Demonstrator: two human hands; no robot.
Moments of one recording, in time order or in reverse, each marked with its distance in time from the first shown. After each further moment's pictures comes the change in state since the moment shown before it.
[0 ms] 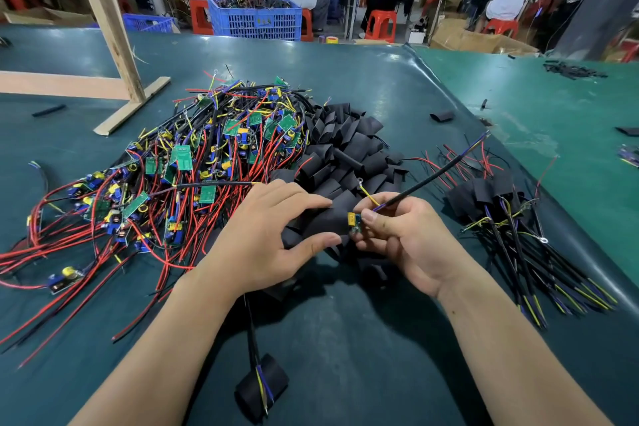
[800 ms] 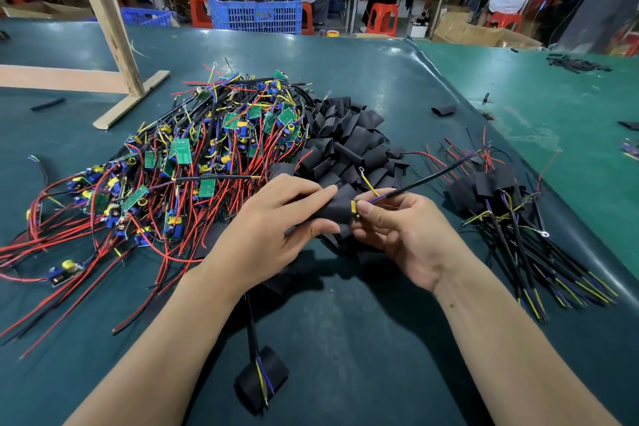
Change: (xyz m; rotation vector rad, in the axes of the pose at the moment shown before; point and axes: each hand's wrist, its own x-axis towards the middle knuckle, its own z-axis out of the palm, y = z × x) left_hand 0.003 -0.002 0.010 -0.018 0.123 0.143; right_hand 0.000 0.002 0.001 0.114 0.020 0.017
